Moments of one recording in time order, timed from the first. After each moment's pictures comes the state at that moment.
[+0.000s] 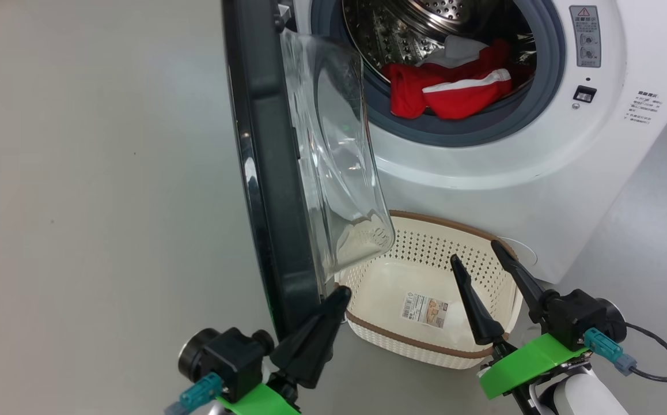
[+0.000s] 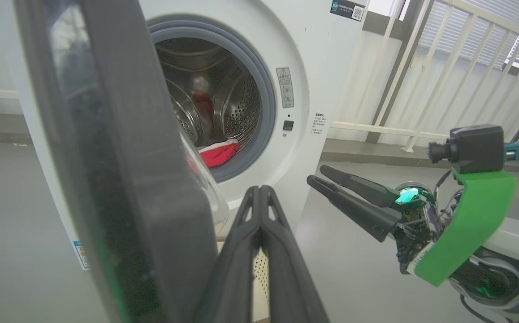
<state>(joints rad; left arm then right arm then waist) -0.18 0.10 -0.48 -0.03 -0.37 -0.11 -0.05 -0.15 -0.05 0.17 0.26 0.24 0.12 -0.26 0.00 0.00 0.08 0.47</state>
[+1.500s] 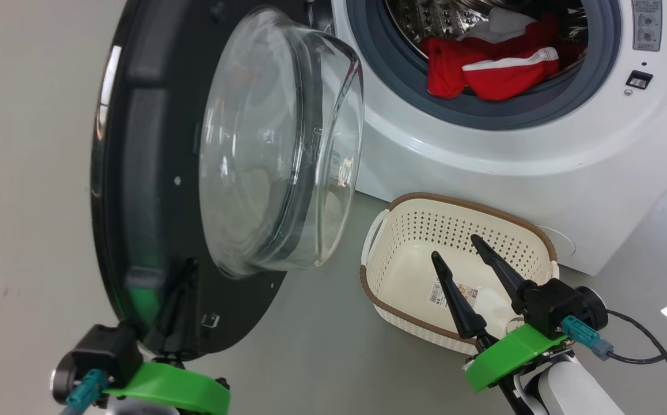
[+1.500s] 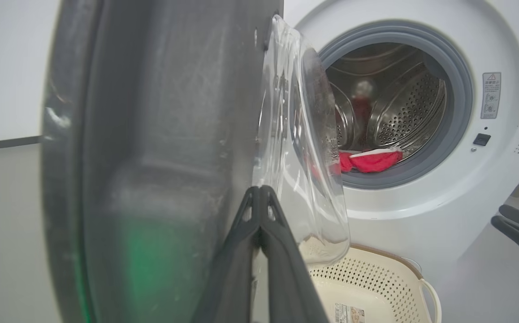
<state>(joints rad) -0.14 0.16 -0.23 0.02 -0.38 0.14 -0.14 -0.21 -0.06 0.24 0.33 0.25 0.12 -0.26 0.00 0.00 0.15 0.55</state>
